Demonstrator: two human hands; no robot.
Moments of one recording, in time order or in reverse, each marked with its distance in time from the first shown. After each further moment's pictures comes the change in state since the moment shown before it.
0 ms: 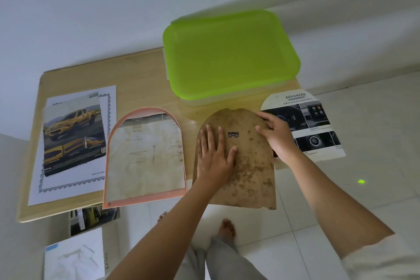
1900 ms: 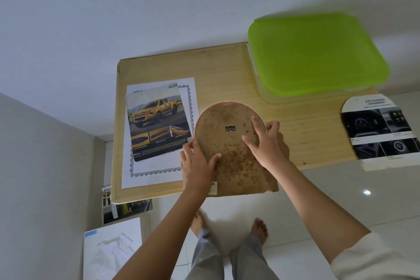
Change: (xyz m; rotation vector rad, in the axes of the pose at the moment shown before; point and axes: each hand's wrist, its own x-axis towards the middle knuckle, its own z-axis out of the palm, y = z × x) left_hand -0.052 -0.218 -0.123 -0.166 0.097 -0.370; right_hand -0.035 -0.013 0.242 -1.124 0.077 -0.121
